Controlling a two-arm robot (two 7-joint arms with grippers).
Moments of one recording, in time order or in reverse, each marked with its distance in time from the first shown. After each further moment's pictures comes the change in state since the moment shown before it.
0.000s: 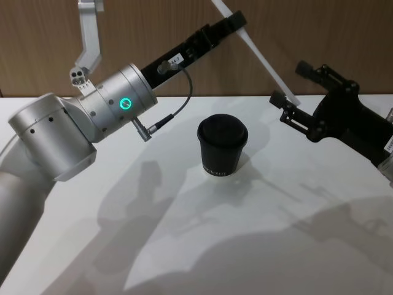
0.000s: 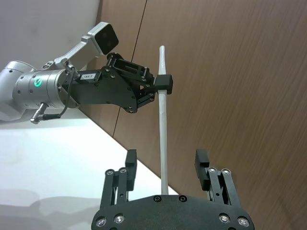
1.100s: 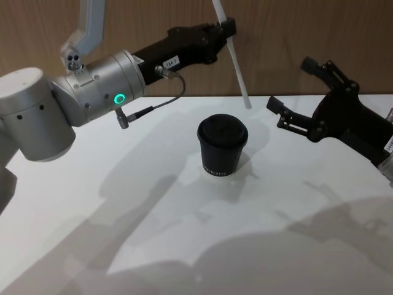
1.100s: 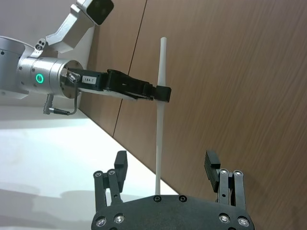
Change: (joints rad) left arm -0.104 0.161 0.133 -0.073 0.339 -0.117 0.048; right arm 0.000 0.000 0.000 0.000 0.000 0.000 0.000
